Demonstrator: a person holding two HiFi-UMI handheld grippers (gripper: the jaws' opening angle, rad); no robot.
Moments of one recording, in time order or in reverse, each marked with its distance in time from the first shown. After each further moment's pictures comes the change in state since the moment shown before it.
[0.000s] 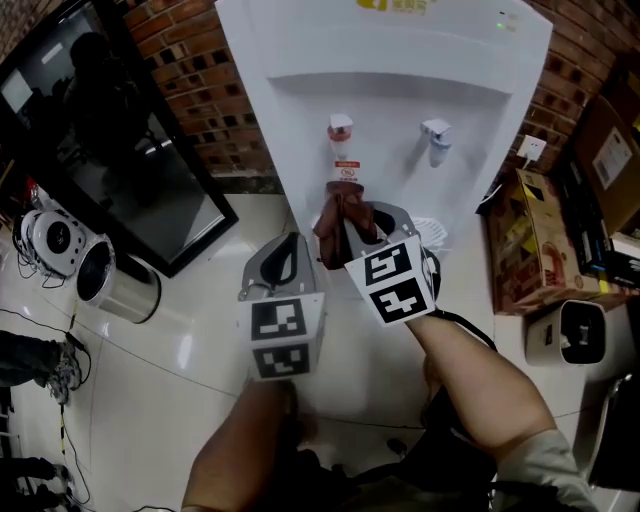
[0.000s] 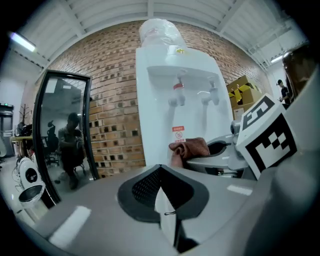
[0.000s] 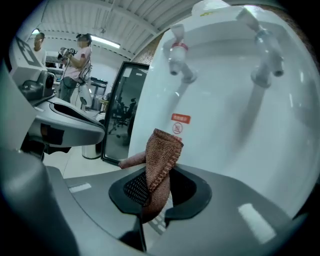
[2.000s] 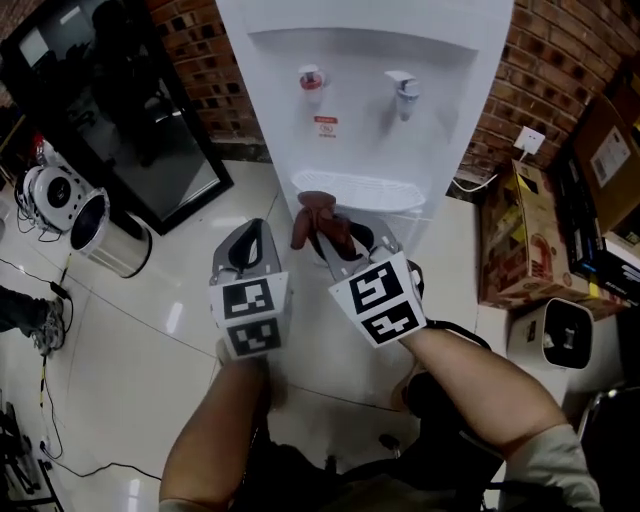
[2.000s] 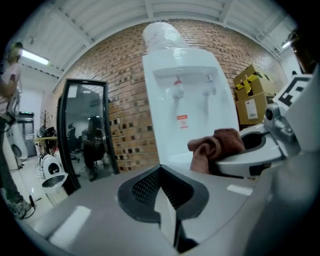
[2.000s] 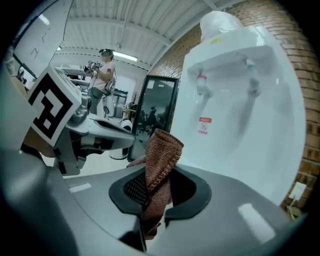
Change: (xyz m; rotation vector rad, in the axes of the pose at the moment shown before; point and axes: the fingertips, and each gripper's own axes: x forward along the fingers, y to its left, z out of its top) left arm -0.042 -0.001 -0.046 -0.020 0.020 0.202; right arm -0.073 0.058 -0.033 -0.053 -0.092 0.239
